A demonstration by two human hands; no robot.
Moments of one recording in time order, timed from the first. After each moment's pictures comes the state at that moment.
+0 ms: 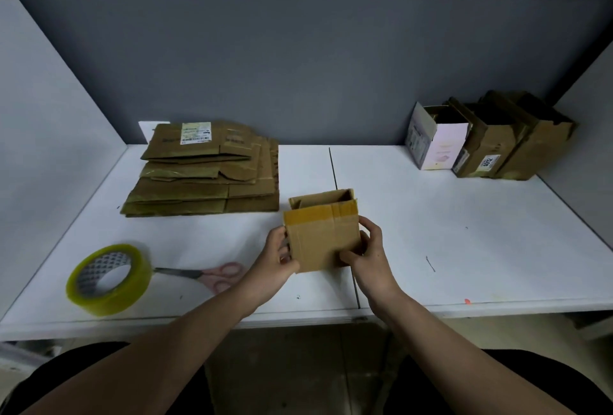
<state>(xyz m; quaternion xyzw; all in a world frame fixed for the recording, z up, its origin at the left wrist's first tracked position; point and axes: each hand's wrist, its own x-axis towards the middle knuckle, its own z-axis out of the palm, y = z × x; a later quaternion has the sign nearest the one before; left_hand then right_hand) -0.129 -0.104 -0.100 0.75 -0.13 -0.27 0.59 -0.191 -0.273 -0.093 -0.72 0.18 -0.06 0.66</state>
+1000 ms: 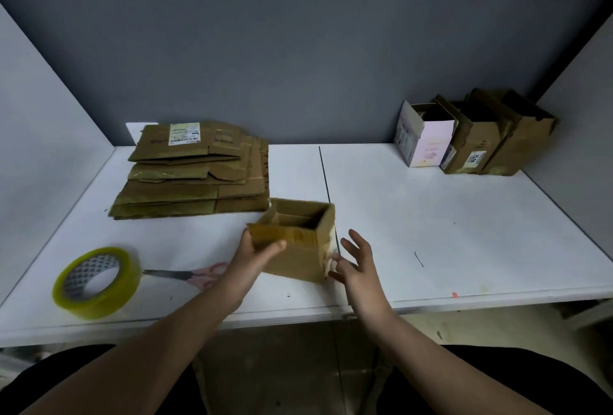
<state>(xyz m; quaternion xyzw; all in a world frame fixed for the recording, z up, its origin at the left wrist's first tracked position) -0.123 -0.095 -0.105 0.71 -0.05 -0.24 0.66 -0.215 -0.263 -0.106 -0.68 0.21 -0.08 0.70</state>
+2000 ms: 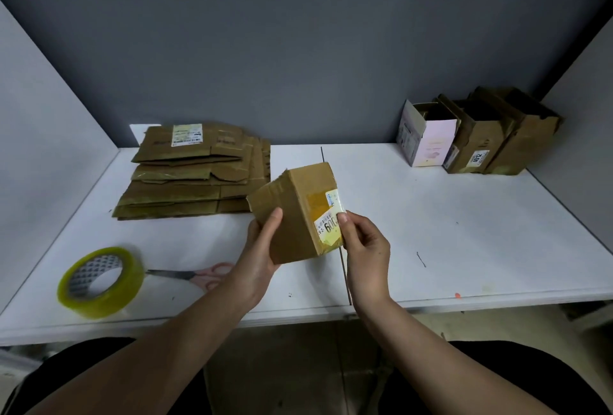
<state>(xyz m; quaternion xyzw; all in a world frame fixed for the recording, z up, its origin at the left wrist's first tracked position) -0.127 -0.116 -0.094 0.55 -0.02 -0.25 0.80 -0.198 -0.253 -0.072 -0.63 0.20 -0.26 0.70</state>
